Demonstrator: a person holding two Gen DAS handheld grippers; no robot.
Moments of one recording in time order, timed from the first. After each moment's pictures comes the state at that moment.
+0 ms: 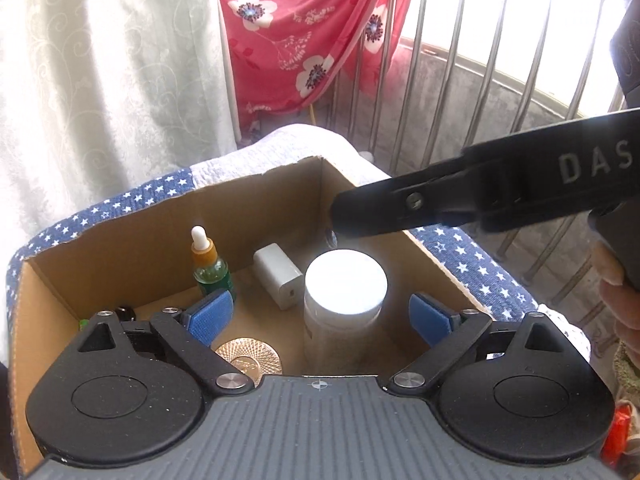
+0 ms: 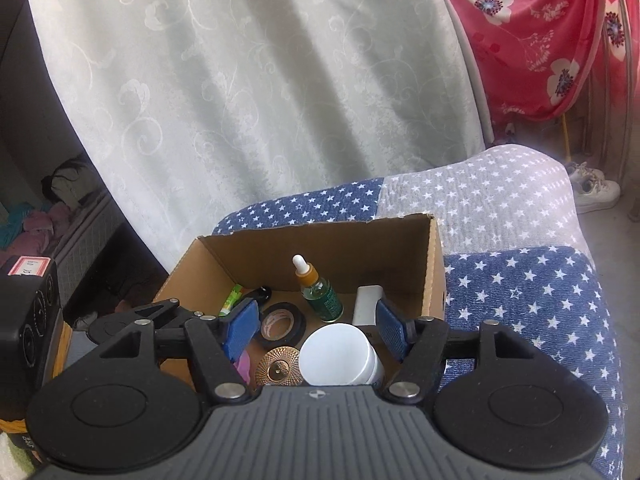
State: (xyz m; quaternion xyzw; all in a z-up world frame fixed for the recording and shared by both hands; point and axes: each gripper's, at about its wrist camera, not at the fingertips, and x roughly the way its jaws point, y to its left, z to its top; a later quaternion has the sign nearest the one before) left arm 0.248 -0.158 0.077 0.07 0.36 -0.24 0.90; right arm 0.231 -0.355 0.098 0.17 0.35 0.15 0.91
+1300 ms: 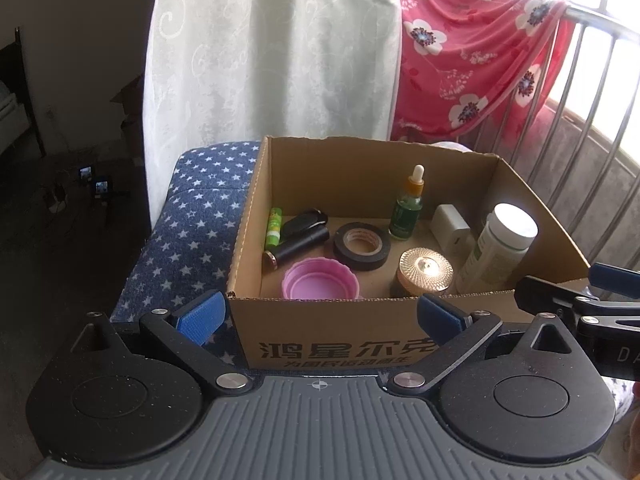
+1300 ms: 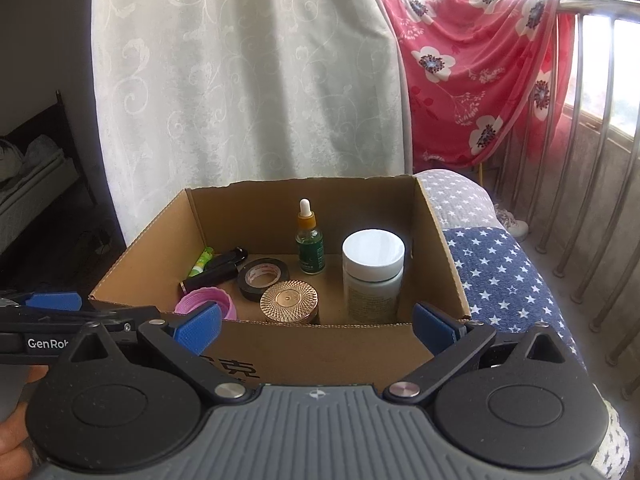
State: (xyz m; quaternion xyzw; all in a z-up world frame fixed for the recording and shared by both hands) left arm 0.163 -0.032 0.070 -0.03 0.36 -0.03 0.93; right arm 0.143 -0.233 0.059 0.05 0.31 0.00 0.95
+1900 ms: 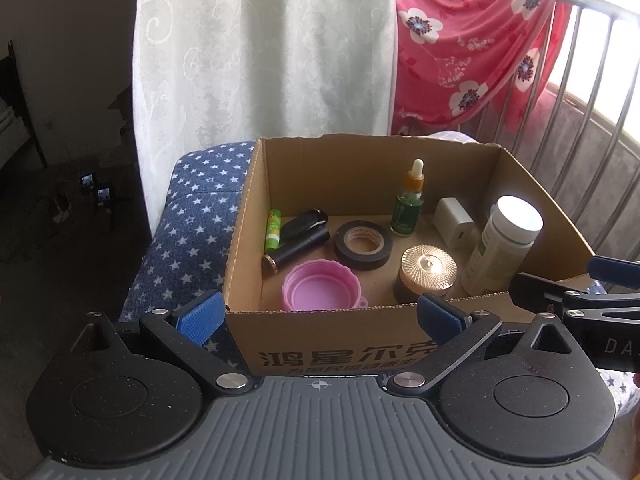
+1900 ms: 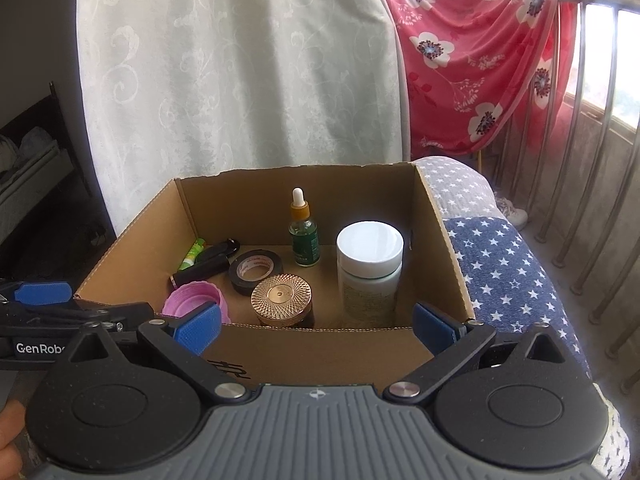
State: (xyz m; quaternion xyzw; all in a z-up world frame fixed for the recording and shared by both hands) left arm 0.170 -0.039 0.072 0.00 0.37 -0.03 0.93; right arm 0.155 -0.240 0.056 0.06 0.33 -0.01 0.94
